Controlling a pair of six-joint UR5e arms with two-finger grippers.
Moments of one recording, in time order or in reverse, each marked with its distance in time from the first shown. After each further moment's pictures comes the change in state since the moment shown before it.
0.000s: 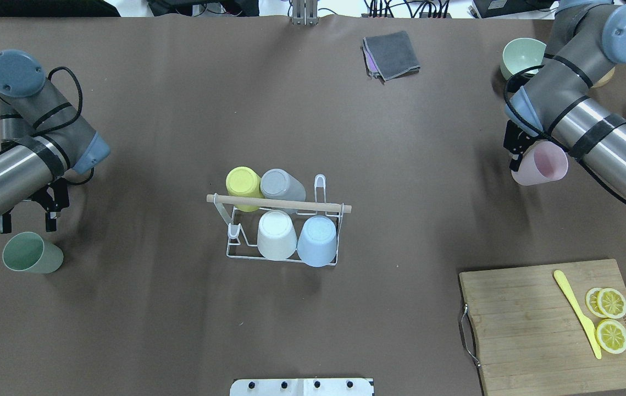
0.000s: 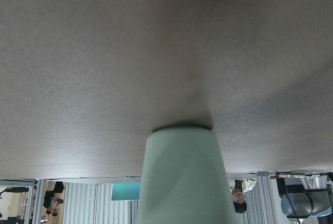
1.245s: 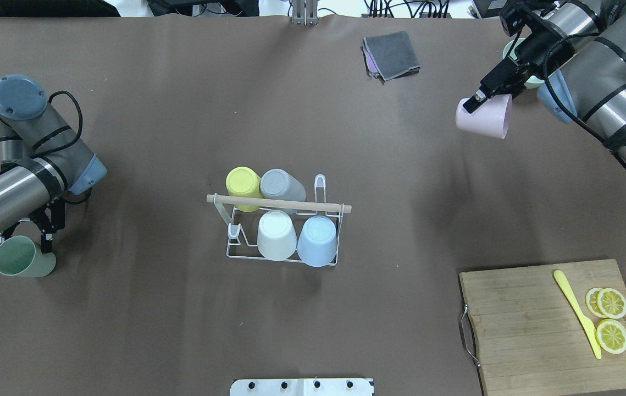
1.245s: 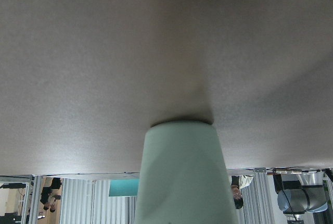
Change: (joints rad) left arm 0.041 0.049 0.001 0.007 -0.034 0.002; right arm 0.065 -0.064 0.096 0.306 0.698 -0.343
